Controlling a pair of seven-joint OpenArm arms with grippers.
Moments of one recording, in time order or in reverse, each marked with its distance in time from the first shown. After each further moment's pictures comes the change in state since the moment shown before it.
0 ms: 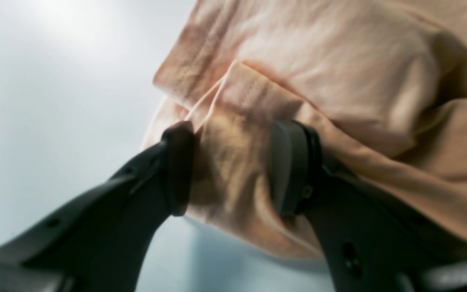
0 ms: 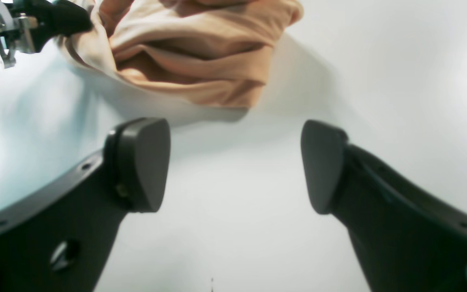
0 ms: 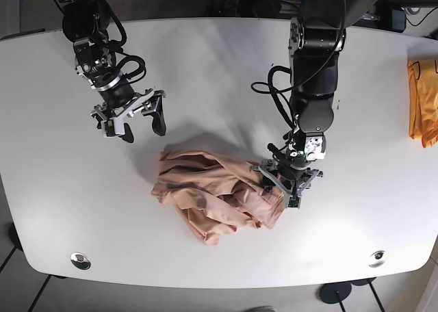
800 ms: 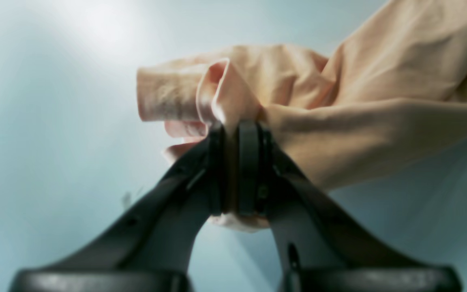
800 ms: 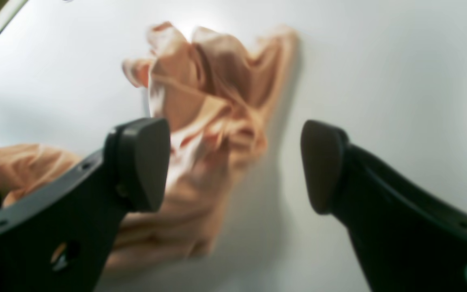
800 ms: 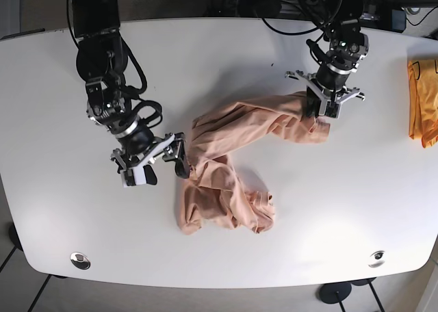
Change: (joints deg) left arm 45.3 -2.2 -14.0 55.4 0.4 -17.1 5.9; right arm 17.4 -9.0 -0.1 -3.5 0.0 0.4 -15.1
